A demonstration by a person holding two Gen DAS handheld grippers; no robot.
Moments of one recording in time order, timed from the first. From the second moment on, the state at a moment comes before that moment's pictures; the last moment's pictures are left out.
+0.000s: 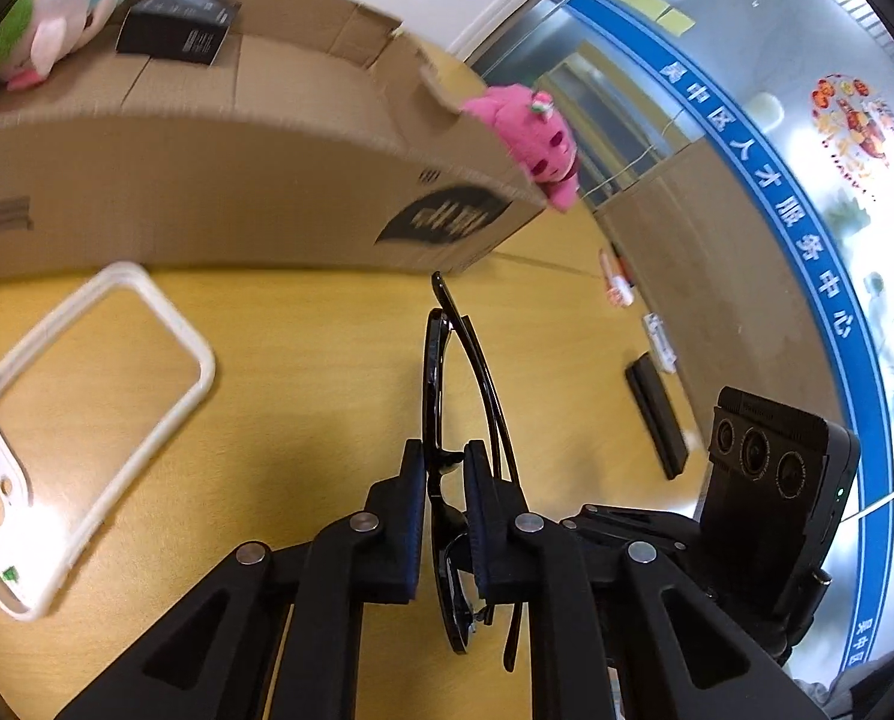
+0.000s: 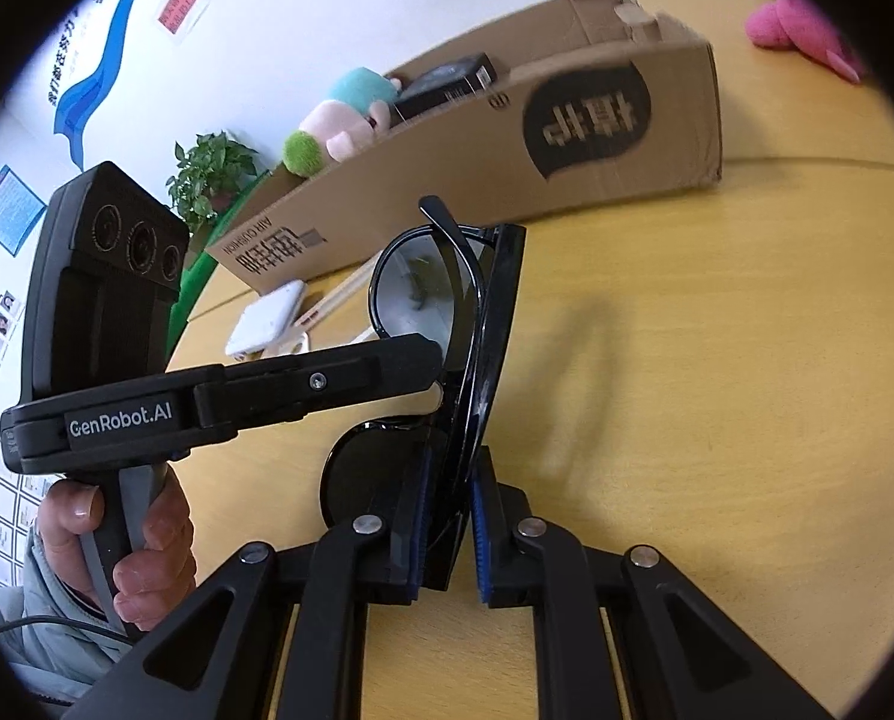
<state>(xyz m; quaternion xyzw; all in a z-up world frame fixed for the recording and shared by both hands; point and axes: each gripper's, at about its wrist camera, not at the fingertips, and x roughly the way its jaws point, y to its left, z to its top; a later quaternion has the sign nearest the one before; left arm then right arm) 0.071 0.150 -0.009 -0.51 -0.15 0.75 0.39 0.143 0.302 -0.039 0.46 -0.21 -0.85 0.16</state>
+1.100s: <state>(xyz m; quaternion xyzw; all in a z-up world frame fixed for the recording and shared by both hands) -0.227 0.171 0.134 -0.44 -0.20 0.77 0.42 -0.120 0.346 0.127 0.35 -0.11 -0.92 0.13</state>
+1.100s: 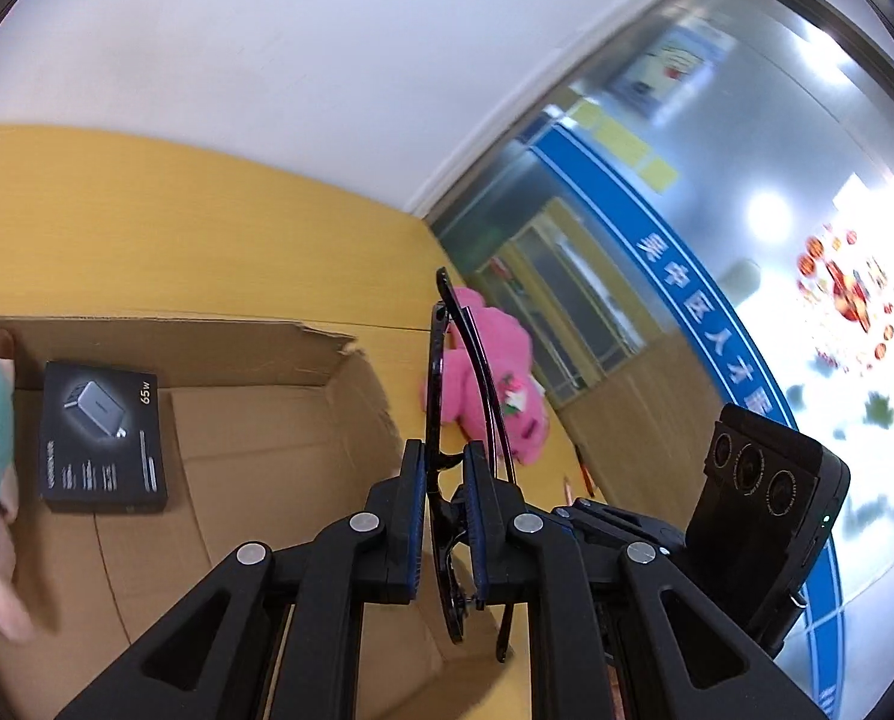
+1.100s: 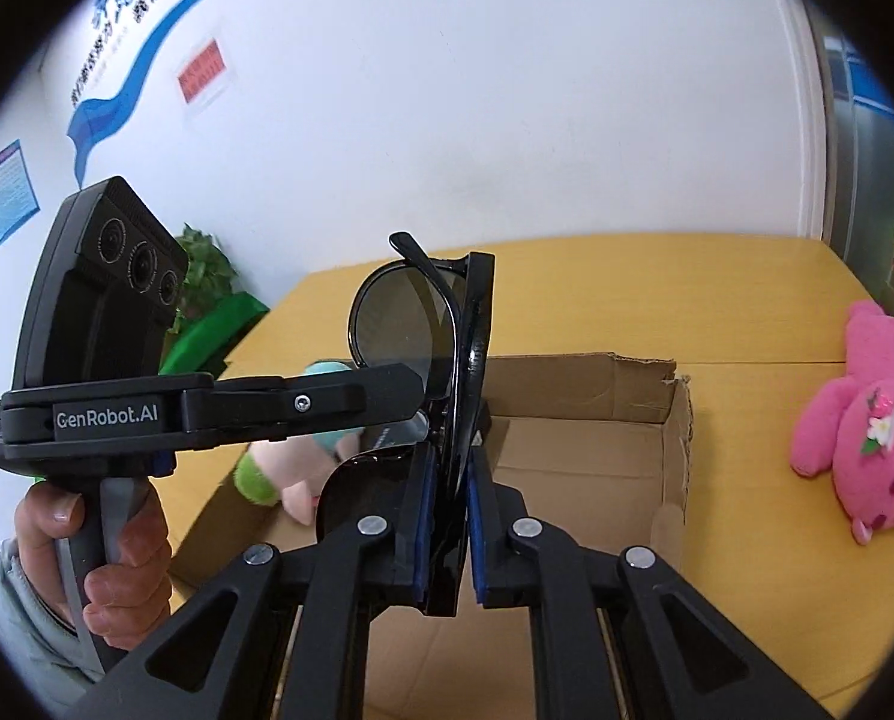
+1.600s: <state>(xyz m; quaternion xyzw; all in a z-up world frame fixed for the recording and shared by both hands) -0.324 0.211 -0.001 -0.55 -0.23 0.72 0.36 -0.234 0.377 0.009 0.49 -0.17 -0.85 0.08</state>
